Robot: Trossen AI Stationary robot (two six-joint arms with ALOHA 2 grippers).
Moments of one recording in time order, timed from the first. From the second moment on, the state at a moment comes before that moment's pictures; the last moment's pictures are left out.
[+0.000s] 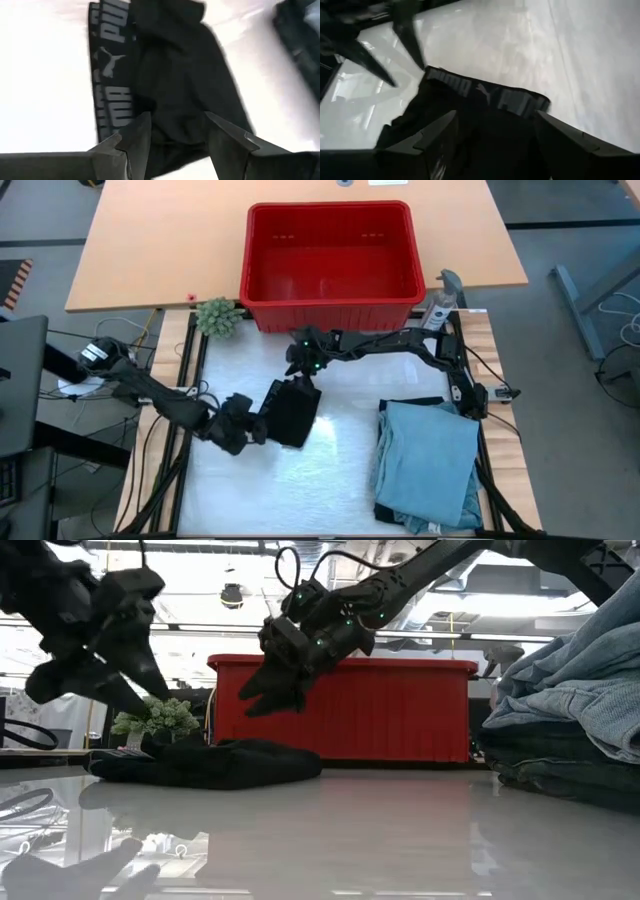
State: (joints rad) left arm -0.53 1.22 0.57 -0.34 -0.68 -1.46; right arm -0.26 2.15 1.63 -0.18 -0.47 0.02
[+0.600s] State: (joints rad) left arm -0.36 1.36 0.57 -0.31 -0.40 -1.21; right arm -0.24 2.13 1.63 -0.21 -0.46 0.08
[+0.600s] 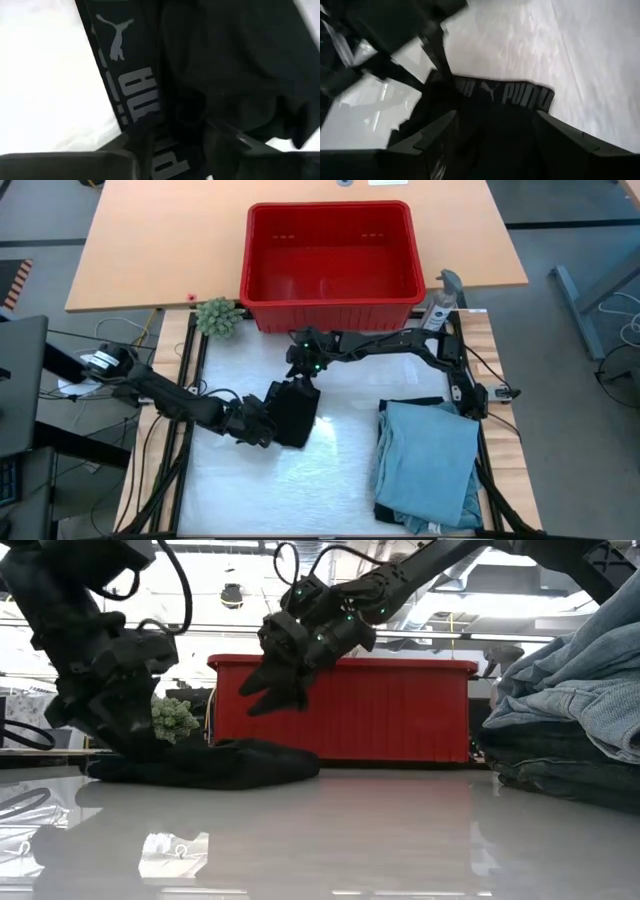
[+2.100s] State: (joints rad) left arm -0.50 1.25 0.76 -0.70 -0.44 -1.35; right arm -0.09 2.10 1.63 -0.40 -0.35 -0.19
